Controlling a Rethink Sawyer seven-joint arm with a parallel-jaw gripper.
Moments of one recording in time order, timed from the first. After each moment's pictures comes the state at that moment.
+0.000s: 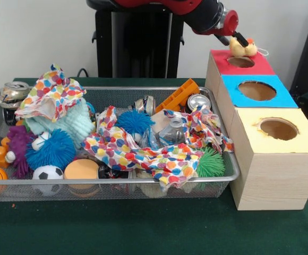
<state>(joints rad) -0.75 -0.56 0.63 2.40 0.36 0.41 1.93</state>
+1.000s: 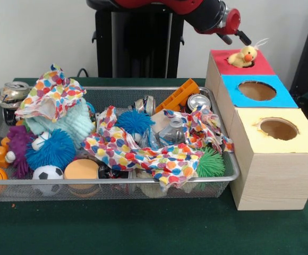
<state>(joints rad) -0.76 -0.56 0.65 2.40 0.36 0.41 1.93</state>
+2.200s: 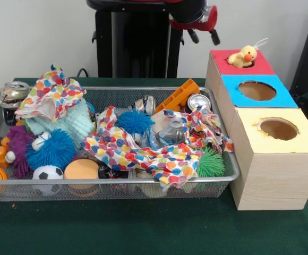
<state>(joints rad) -0.58 -0.73 0.38 2.25 0.11 0.64 1.93</state>
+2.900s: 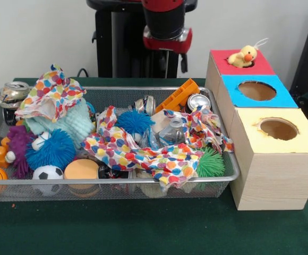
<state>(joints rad) -0.48 -0.72 0.21 2.06 -0.14 0.54 1.93</state>
